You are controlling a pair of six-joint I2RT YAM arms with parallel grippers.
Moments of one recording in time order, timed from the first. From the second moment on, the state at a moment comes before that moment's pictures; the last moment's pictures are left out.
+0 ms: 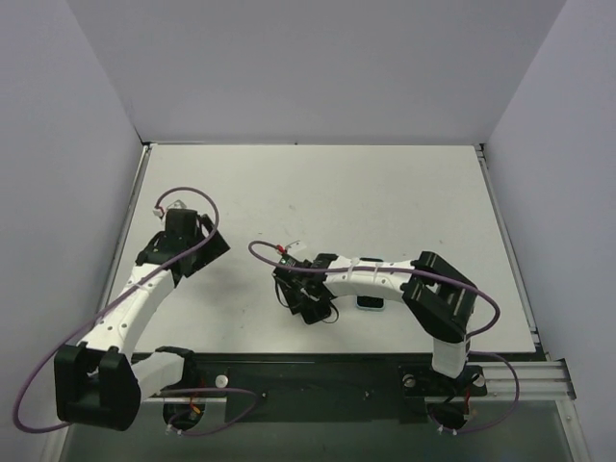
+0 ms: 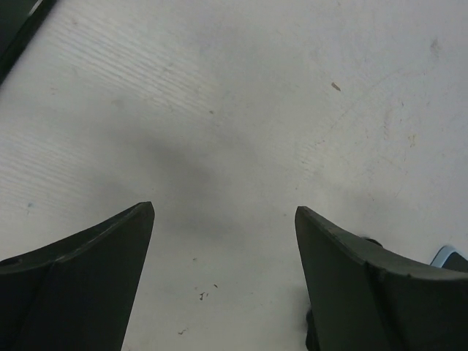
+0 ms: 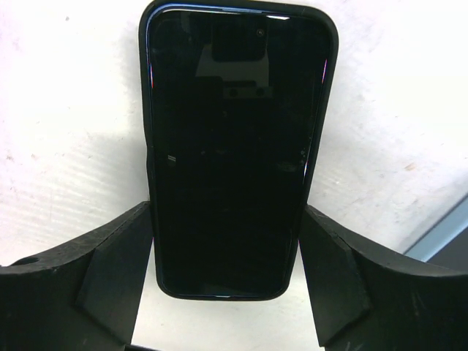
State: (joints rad) left arm -0.16 1.08 0.77 -0.55 -0.16 -0.76; right arm 1.09 1.85 1.18 -0.59 0.29 0.55
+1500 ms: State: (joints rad) left arm -0.44 1.67 1.09 0.04 0.58 -0.85; right arm 0.85 1.49 1.12 -0.32 0.22 0.41
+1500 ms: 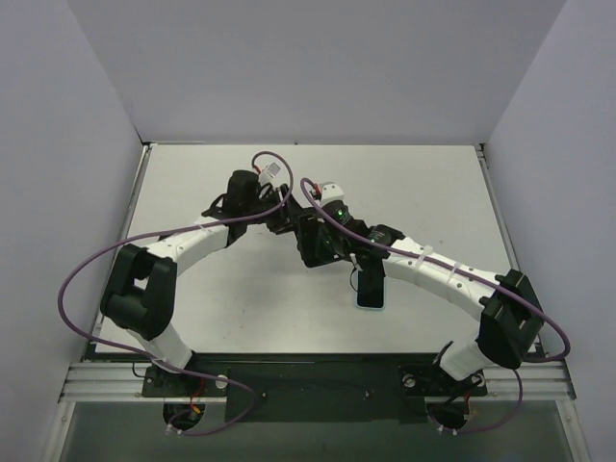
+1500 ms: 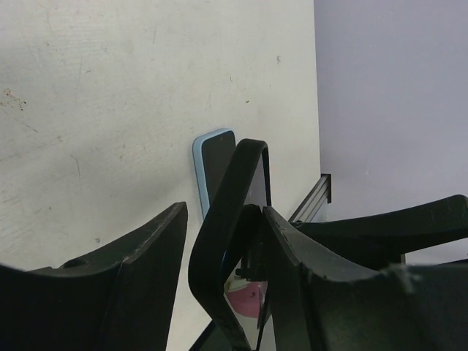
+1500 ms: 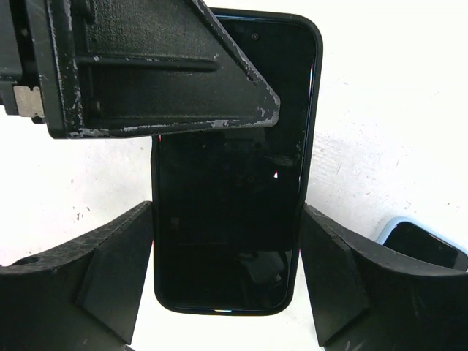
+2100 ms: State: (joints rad) left arm -0.39 1.61 1.12 -0.02 0.58 -0.73; right arm 0.82 1.32 1.09 -0.36 0.12 0.42
